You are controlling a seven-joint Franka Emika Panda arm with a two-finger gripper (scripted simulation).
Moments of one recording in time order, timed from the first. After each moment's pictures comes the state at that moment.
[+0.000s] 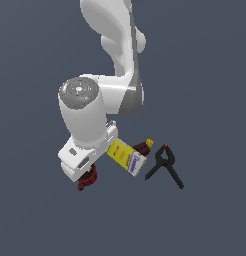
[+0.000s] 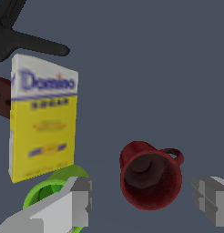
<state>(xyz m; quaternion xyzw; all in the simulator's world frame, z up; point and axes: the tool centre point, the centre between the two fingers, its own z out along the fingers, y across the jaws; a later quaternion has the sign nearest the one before) 0.106 -0.092 0.181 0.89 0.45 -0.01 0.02</state>
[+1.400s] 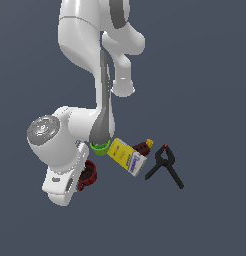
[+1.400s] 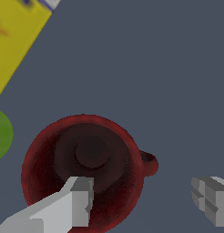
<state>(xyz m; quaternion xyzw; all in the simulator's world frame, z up) 0.146 -0.167 0.104 0.76 0.64 0.02 0.02</state>
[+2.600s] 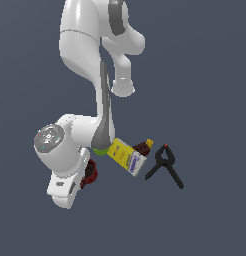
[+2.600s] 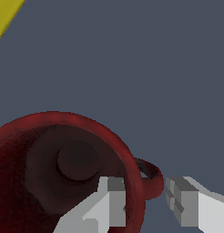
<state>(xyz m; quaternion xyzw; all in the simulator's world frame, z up) 0.149 -0.168 0.073 0.76 0.65 0.02 0.02</state>
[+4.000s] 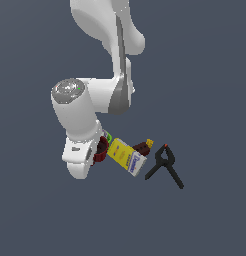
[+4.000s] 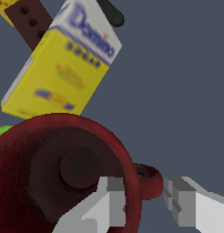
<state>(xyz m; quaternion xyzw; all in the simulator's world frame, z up) 0.084 -0.114 0.158 0.76 0.65 0.02 0.02</state>
